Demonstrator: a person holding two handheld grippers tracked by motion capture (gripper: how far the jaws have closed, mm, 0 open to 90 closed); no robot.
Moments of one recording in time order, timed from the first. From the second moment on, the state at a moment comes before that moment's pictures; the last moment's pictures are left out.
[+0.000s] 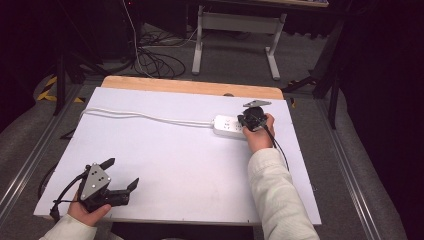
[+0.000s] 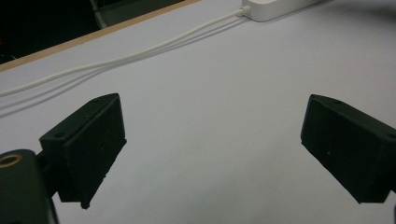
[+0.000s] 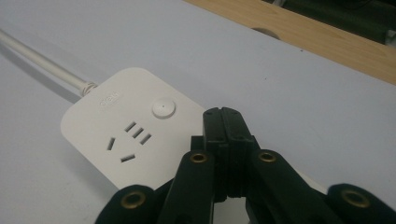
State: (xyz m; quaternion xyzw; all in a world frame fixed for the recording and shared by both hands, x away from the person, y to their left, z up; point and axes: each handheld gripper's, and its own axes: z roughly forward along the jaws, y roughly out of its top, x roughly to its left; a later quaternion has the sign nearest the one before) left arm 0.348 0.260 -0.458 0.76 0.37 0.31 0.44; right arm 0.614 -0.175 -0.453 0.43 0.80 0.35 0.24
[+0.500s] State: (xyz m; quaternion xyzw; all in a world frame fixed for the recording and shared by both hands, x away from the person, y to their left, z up) left arm 0.349 0.259 -0.458 0.76 0.37 0.31 0.44; right arm 0.616 -0.174 -0.457 0.43 0.80 0.35 0.25
